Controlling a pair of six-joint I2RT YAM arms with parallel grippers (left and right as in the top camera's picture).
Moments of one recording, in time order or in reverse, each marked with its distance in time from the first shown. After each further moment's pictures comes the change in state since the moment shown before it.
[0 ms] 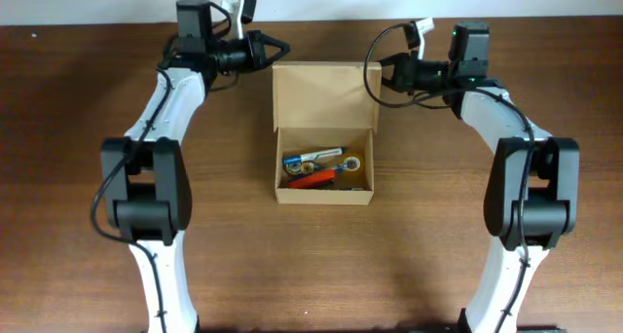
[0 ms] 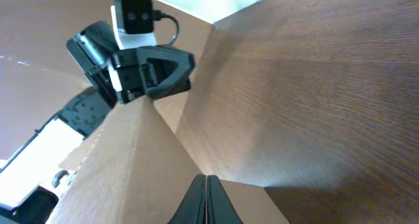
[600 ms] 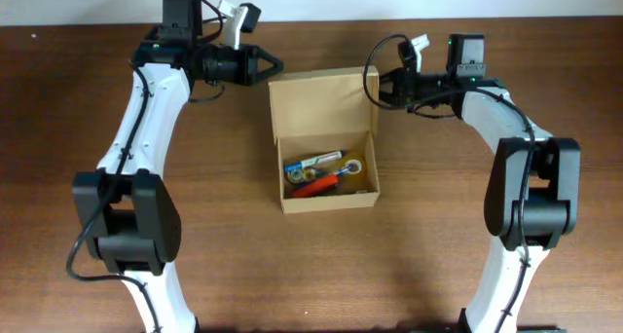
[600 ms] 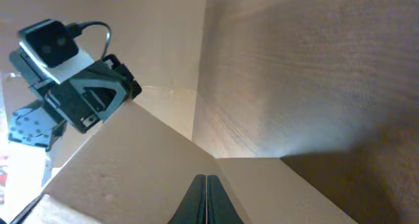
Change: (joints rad) left arm -0.009 -0.194 0.007 -0.503 -0.098 0.444; right arm -0.002 -0.001 0.002 -0.297 -0.044 -0.046
